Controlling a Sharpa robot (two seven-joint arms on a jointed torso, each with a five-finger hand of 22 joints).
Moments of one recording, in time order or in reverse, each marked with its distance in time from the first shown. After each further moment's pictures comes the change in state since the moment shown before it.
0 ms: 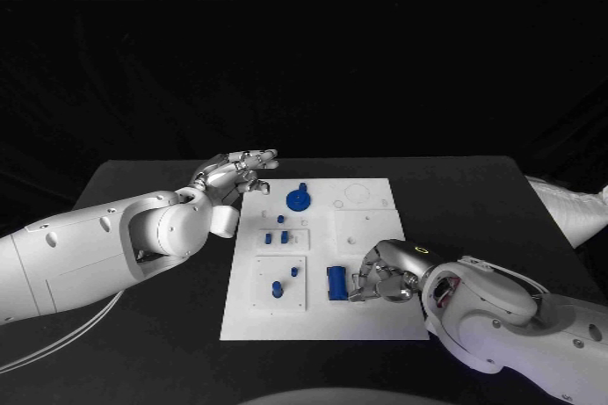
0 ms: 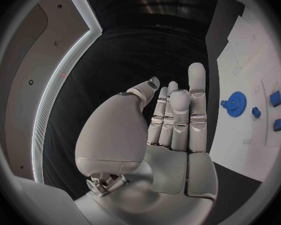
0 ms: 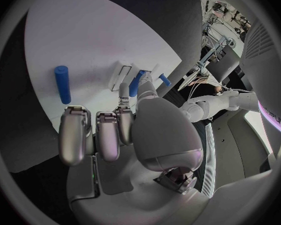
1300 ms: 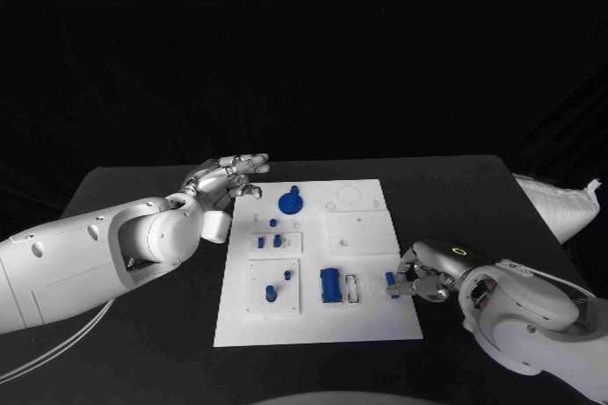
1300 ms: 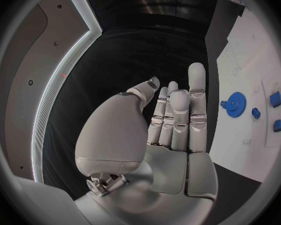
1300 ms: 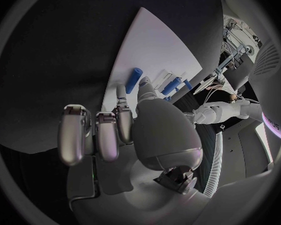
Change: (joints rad) left arm -0.002 -0.001 0.000 -0.001 0.000 0.001 -0.001; left_hand 0.000 0.000 0.000 0.000 0.000 0.000 0.000 0.000 0.000 0.000 0.000 0.000 0.000 0.000 0.000 0.000 0.000 0.000 0.000 0.000 0.000 0.000; right arm -0.012 -0.146 -0.009 -0.016 -0.084 -0.010 -0.011; right_hand -0.023 0.029 0.021 0.038 0.081 0.011 0.025 -0.139 -0.085 -0.001 0.024 -0.028 0.013 0.003 0.022 0.000 0.000 0.000 0.002 0.017 0.000 0.001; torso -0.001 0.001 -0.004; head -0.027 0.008
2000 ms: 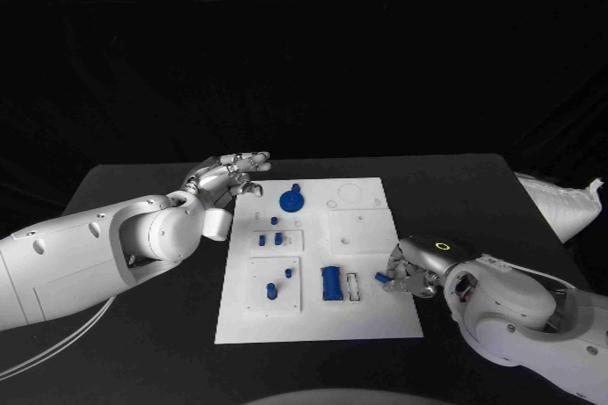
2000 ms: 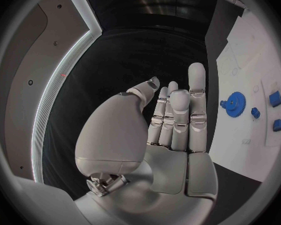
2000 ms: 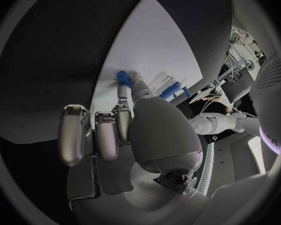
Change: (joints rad) left arm -0.001 -0.003 0.000 0.001 0.000 0.001 -0.002; left_hand 0.000 0.000 0.000 0.000 0.000 0.000 0.000 0.000 0.000 0.000 0.000 0.004 0.000 0.000 0.000 0.000 -0.002 0.000 0.000 0.000 0.000 0.000; right arm -0.003 0.070 0.009 -0.030 -0.137 0.064 -0.005; right_hand 0.115 -0.054 0.171 -0.110 -0.078 0.025 0.000 -0.071 -0.017 -0.003 -0.003 -0.010 0.022 -0.004 -0.004 0.000 0.000 0.000 0.000 0.000 0.005 0.011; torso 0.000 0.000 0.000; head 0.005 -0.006
